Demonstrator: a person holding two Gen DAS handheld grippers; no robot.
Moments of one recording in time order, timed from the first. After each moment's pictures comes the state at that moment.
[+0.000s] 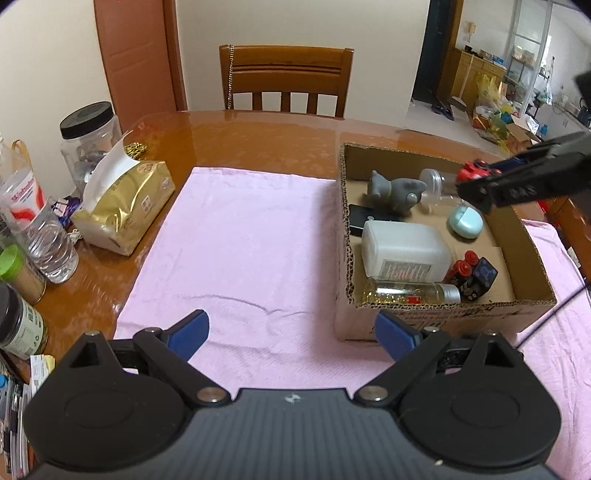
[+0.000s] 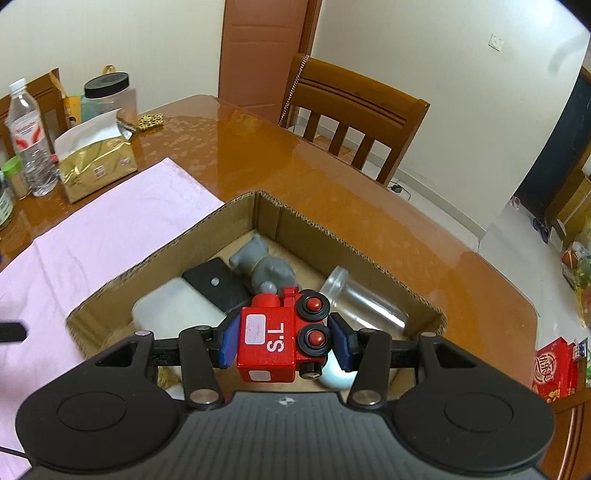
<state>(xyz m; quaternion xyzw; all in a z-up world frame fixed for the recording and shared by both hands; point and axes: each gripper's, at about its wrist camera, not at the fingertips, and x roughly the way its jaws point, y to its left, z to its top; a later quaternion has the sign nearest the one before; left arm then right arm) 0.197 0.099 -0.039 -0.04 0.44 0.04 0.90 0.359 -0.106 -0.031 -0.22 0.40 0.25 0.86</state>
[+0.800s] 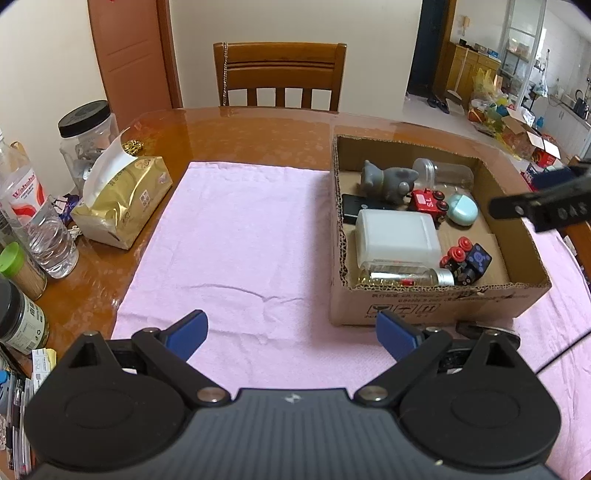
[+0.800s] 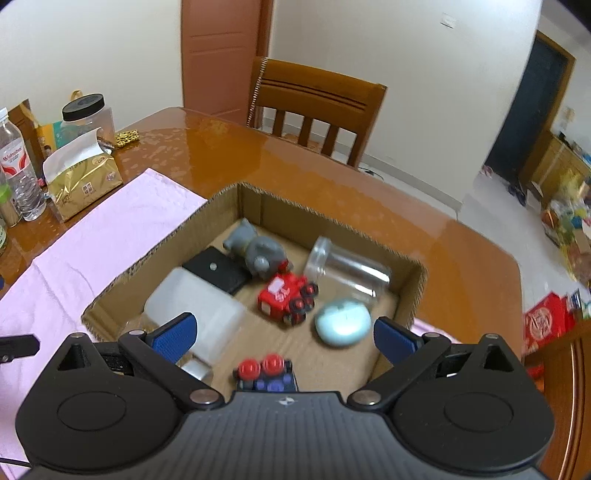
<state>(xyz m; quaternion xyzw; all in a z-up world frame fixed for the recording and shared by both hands) 0.187 0.093 -0.039 -0.03 0.45 0.04 0.89 0.311 -0.130 -0.023 -0.16 0.40 0.19 0.88</state>
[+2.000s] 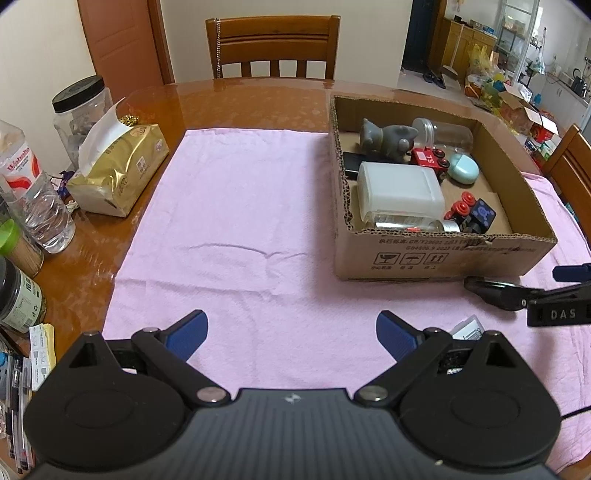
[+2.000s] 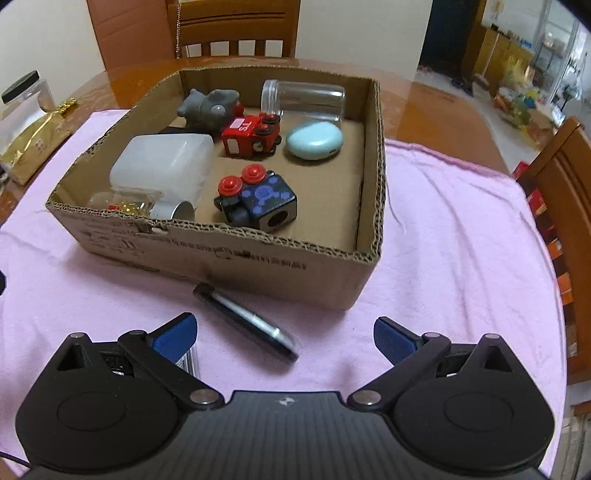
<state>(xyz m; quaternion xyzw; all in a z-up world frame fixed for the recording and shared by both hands) 0.173 0.099 -0.058 -0.02 0.48 0.03 0.88 0.229 -0.162 -0.109 -0.07 0.49 0.07 0.87</state>
